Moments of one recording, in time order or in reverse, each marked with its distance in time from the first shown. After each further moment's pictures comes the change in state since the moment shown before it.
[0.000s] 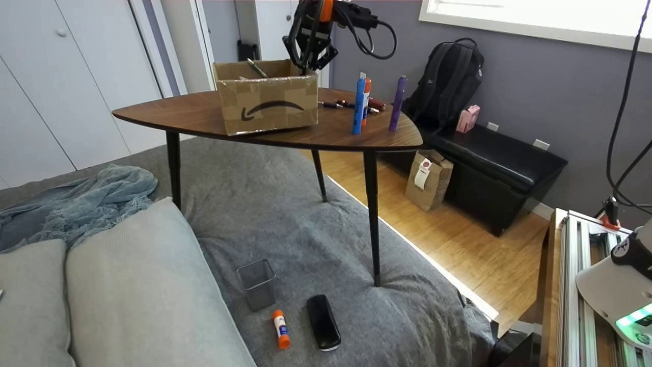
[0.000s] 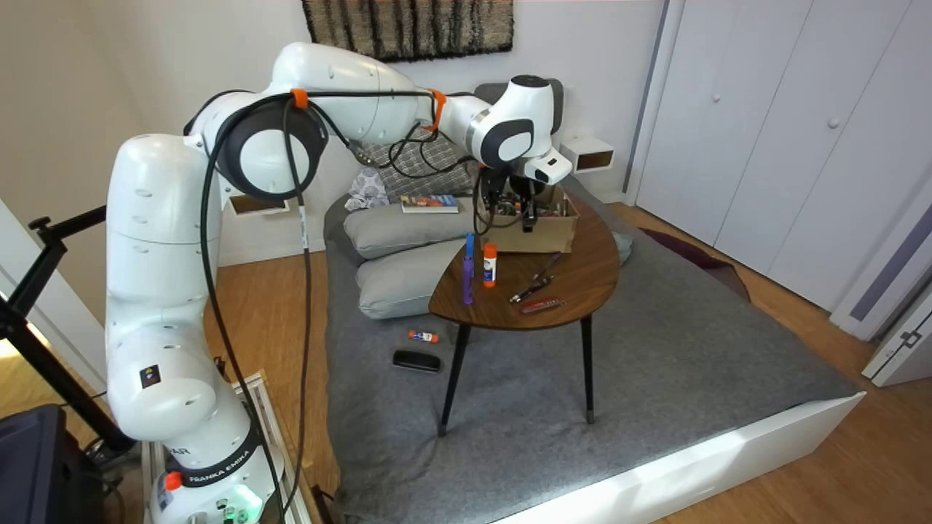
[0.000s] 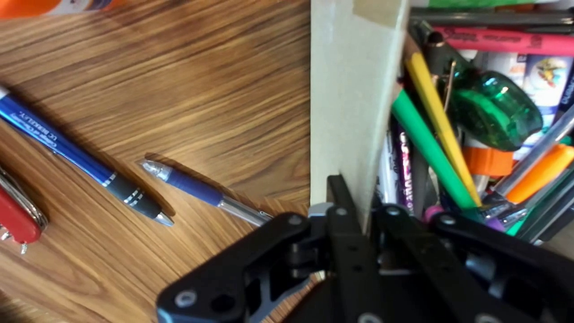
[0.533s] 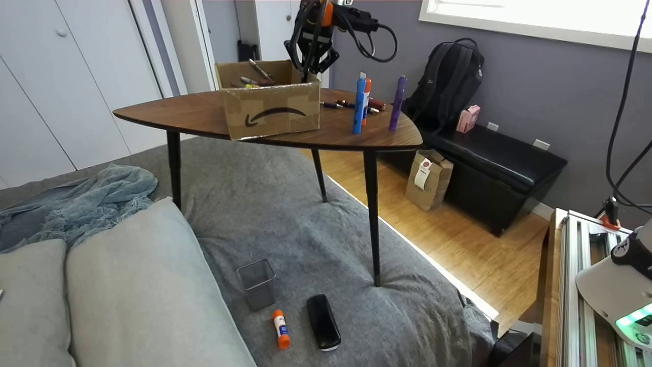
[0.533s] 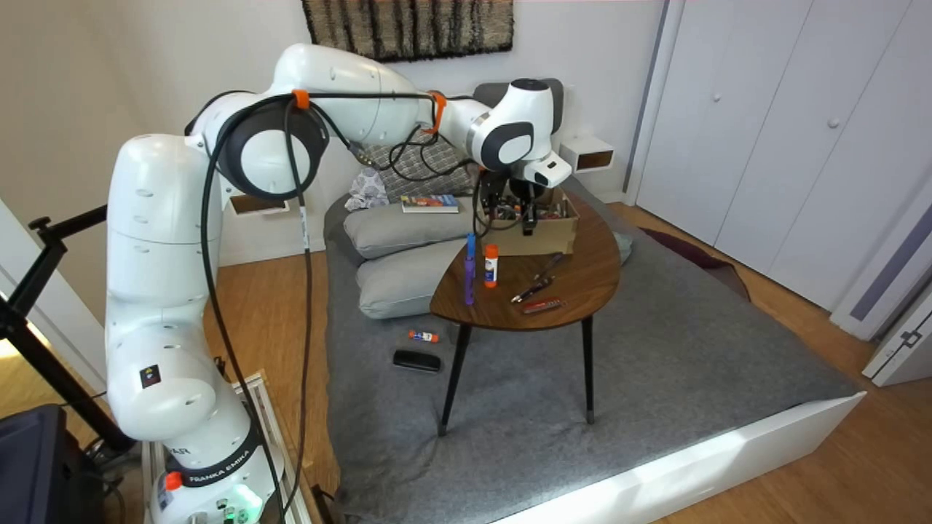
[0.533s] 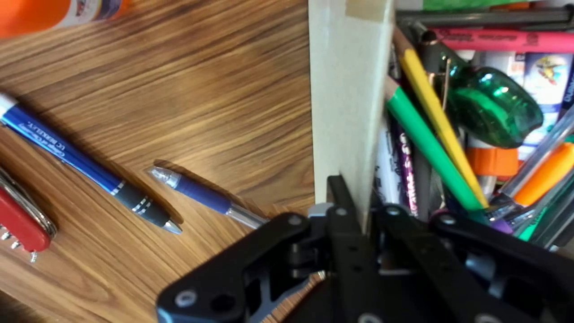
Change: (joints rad) arm 0.003 0.005 -0.004 -0.009 -0.016 0.003 0.018
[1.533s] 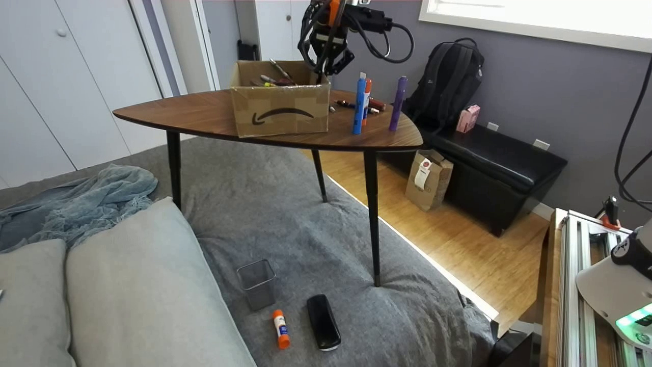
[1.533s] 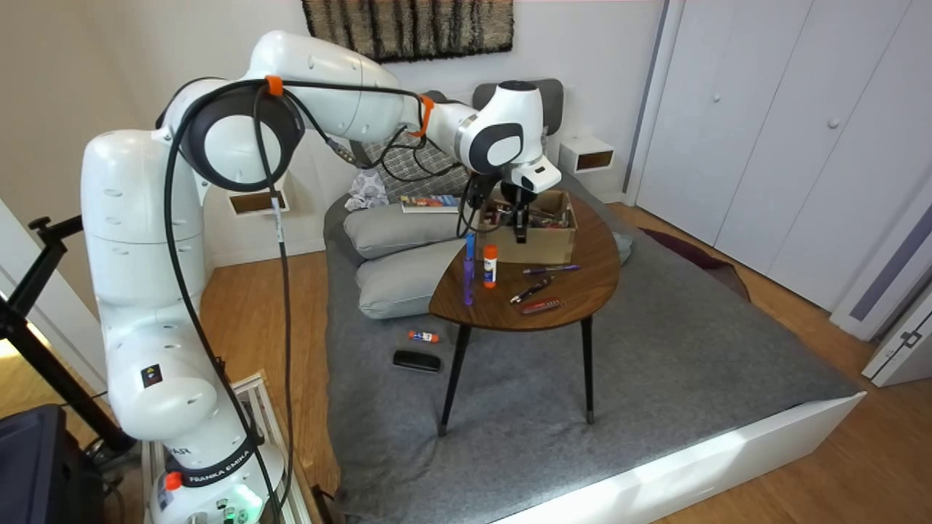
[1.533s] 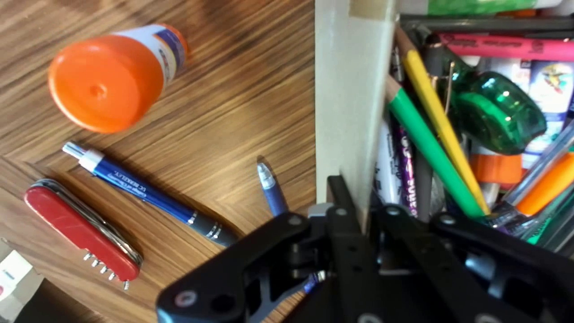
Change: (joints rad) arm 0.015 -0.099 -0.022 -0.143 -0.051 0.025 0.156
